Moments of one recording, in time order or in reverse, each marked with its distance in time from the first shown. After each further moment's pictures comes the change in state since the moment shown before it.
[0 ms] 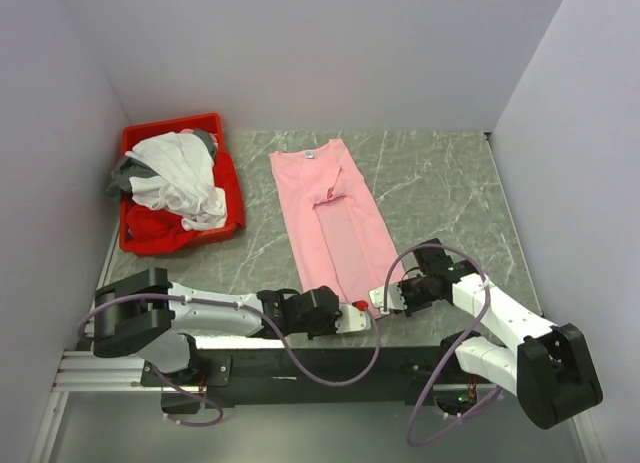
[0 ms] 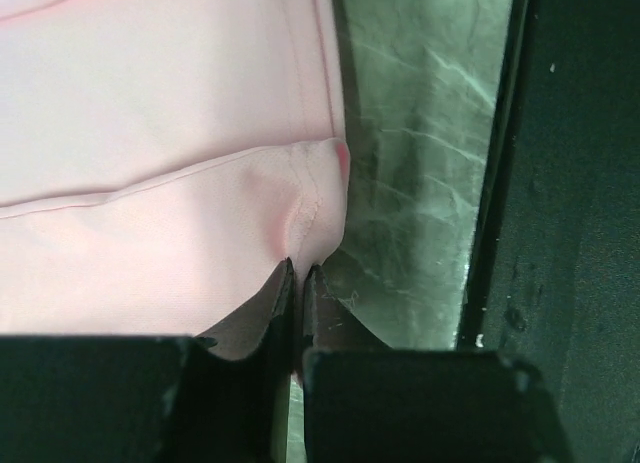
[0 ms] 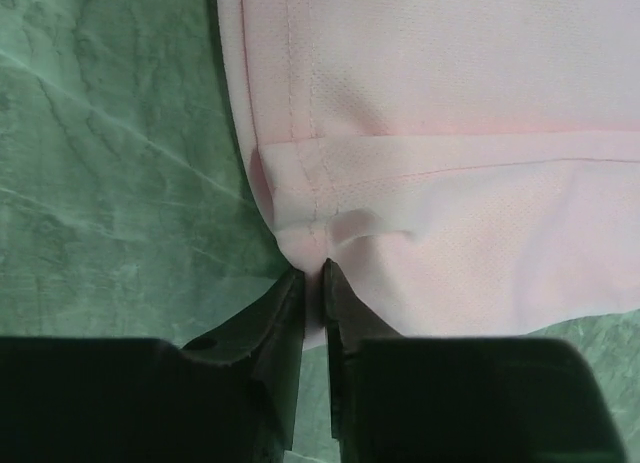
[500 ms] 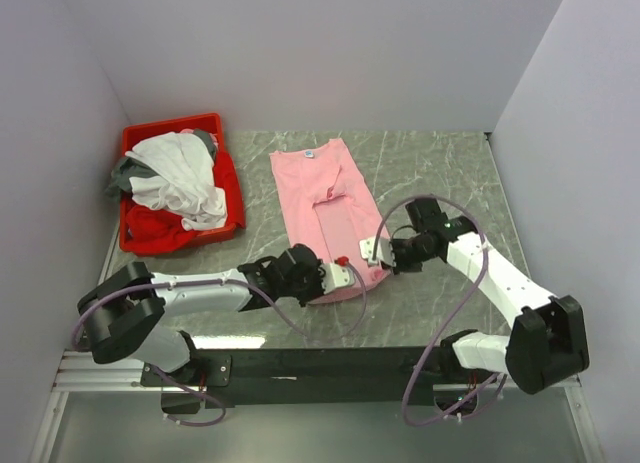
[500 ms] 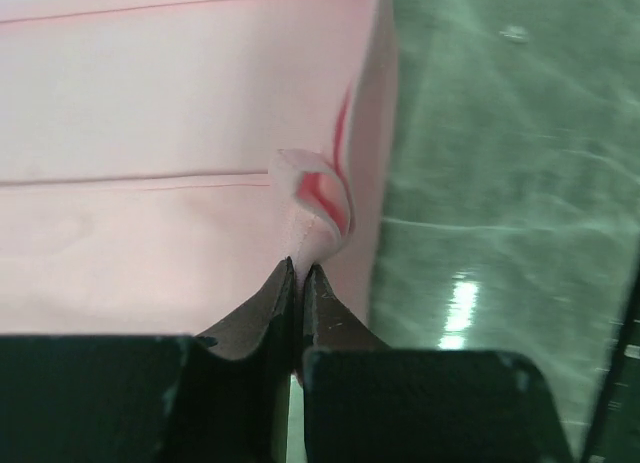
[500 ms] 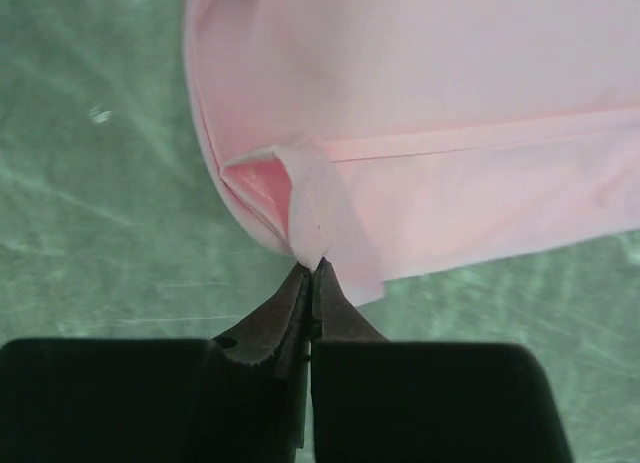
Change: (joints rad) left arm 0.283 -0.064 -0.013 0.053 0.214 0.060; right arm 0.003 0.170 0.377 -0.152 -0.067 0.175
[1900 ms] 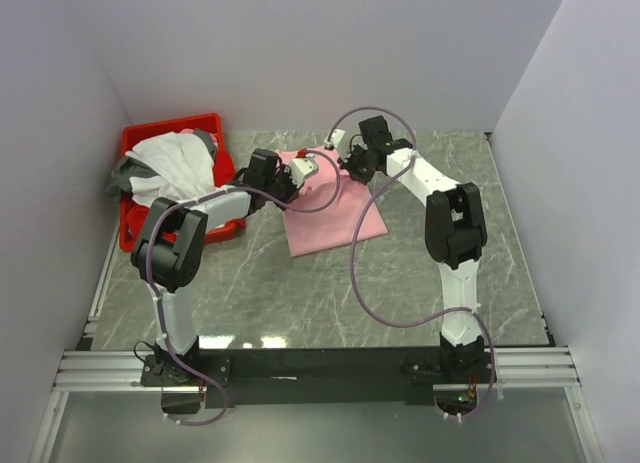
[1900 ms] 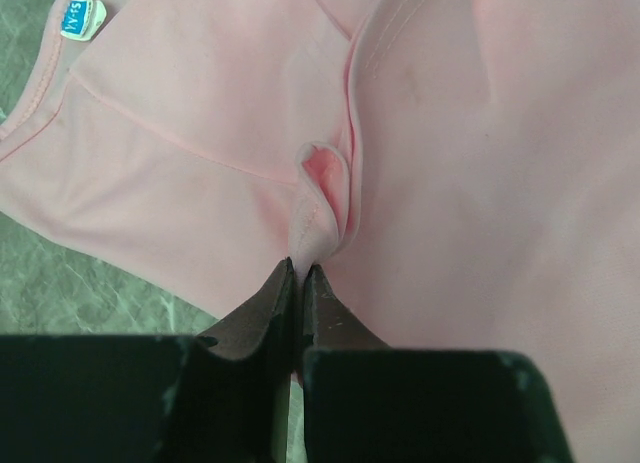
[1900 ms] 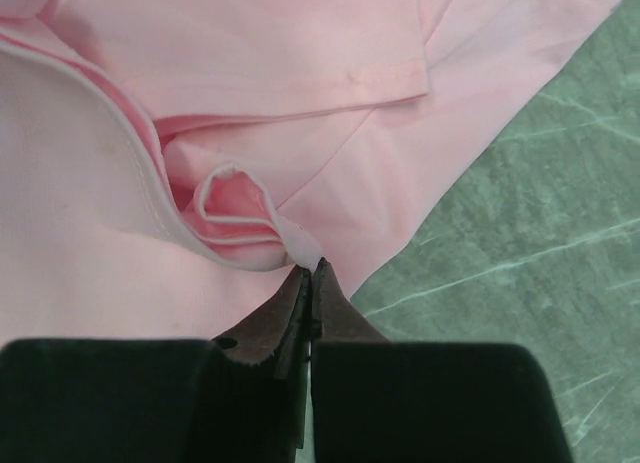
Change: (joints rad) left arm 0.624 0.490 0.572 -0.034 0.217 0.126; right arm -0.003 0.941 0.962 0.304 0.227 0.624
